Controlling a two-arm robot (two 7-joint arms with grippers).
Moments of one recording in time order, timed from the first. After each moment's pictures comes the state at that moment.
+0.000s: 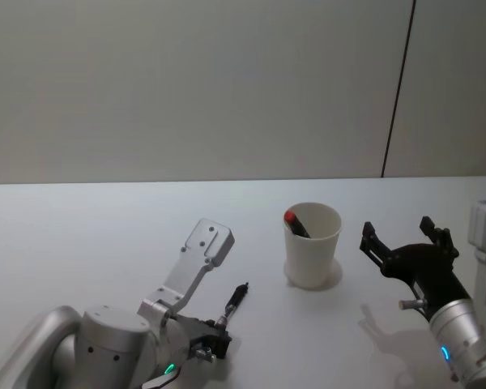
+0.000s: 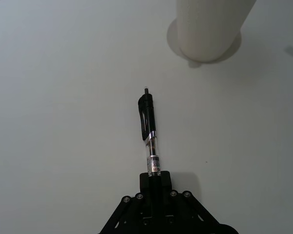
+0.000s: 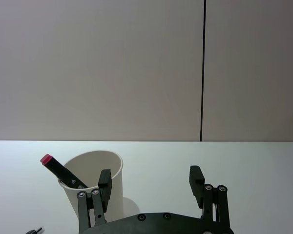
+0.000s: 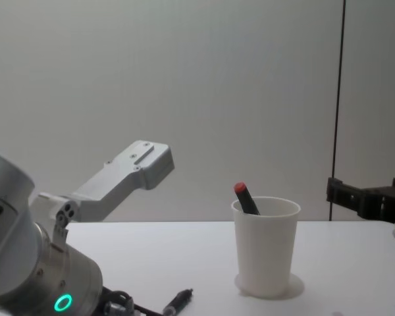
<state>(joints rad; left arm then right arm) -0.27 0.29 0.43 -1.64 -0.27 0.94 -0.06 0.05 0.24 -0.33 -1.68 0.30 0.05 -0.16</state>
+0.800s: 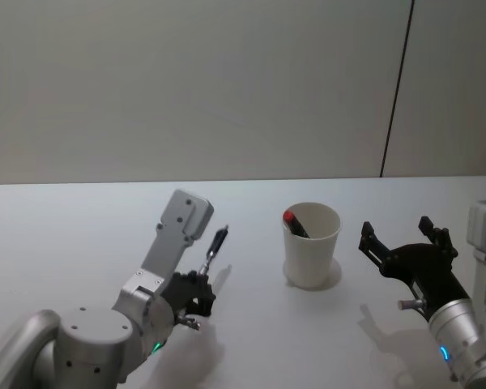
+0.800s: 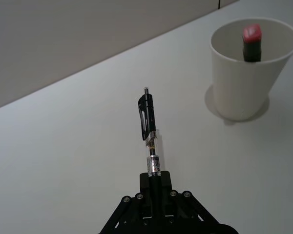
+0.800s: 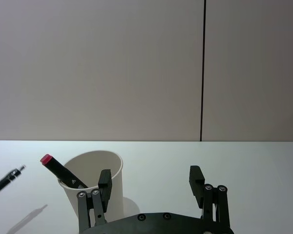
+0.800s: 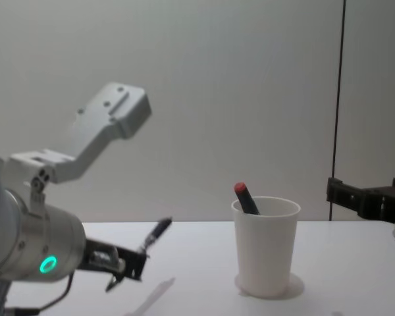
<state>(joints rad) -0.23 0.30 0.40 -1.71 -0.22 0.75 0.03 0.05 0.24 -0.33 -1.68 0.30 0.05 -0.16</state>
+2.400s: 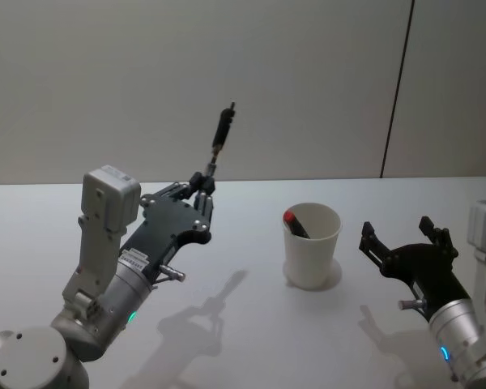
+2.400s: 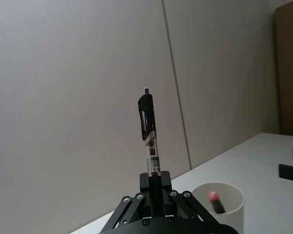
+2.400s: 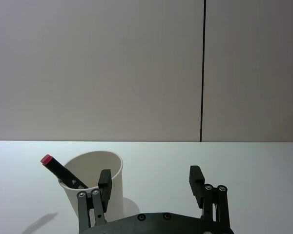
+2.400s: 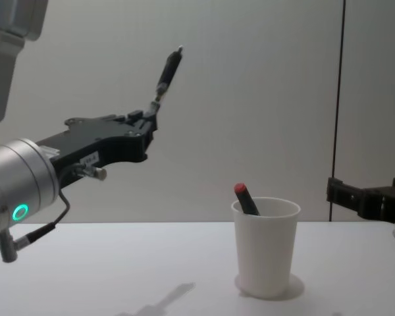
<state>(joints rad) -0.20 0.34 0.31 -1.60 -0.29 -0.11 -0.20 0.05 0.24 -0.33 -1.68 0.30 0.05 -0.16</state>
